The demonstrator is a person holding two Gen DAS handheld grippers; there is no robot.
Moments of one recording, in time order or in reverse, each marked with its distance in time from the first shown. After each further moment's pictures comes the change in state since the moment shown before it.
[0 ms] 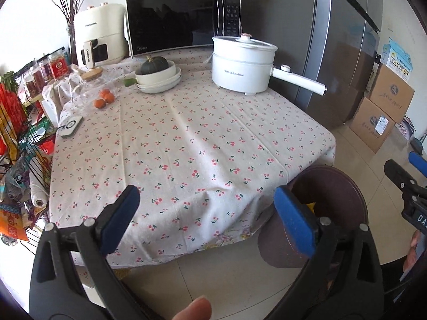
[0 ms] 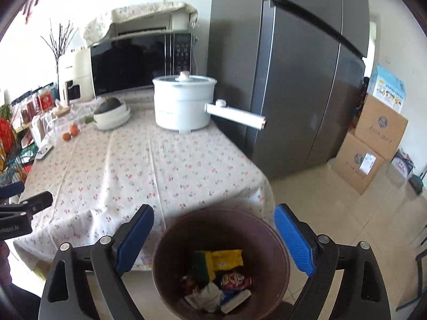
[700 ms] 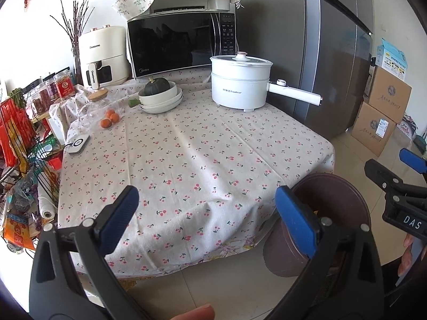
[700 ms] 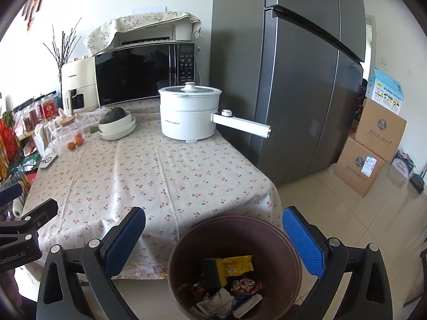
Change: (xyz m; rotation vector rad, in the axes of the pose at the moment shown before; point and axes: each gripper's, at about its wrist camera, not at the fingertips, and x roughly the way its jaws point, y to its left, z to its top) left arm -0.016 -0.011 -0.003 0.026 -0.094 0.032; right arm 0.000 0.022 0.001 0.022 -0.021 0.013
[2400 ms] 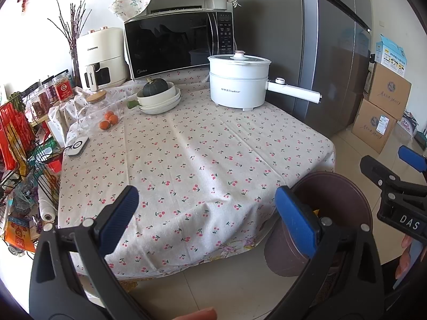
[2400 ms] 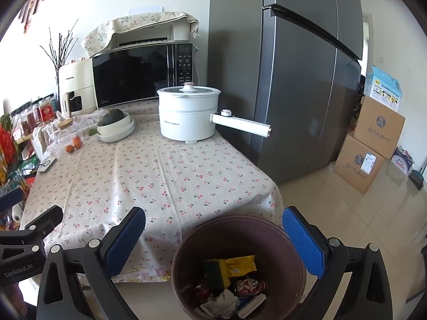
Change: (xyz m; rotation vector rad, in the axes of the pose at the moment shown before) left arm 0.001 -0.006 0.002 0.013 0.003 0.005; right arm 0.007 0.001 0.000 0.014 -0.005 -0.003
